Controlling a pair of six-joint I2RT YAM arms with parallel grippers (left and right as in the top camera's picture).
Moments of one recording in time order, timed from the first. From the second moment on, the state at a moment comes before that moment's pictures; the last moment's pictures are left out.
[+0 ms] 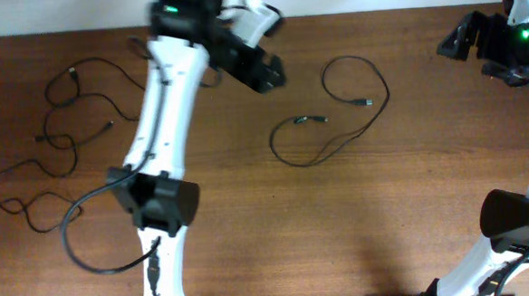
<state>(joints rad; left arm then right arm) -0.30 2.29 2.58 -1.48 0.52 0.40 -0.29 1.96 2.45 -1.69 -0.44 0.07</state>
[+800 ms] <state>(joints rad) -0.69 2.30 1.77 -0.63 0.25 0.25 -0.29 1.96 2.45 -1.69 -0.44 0.07</state>
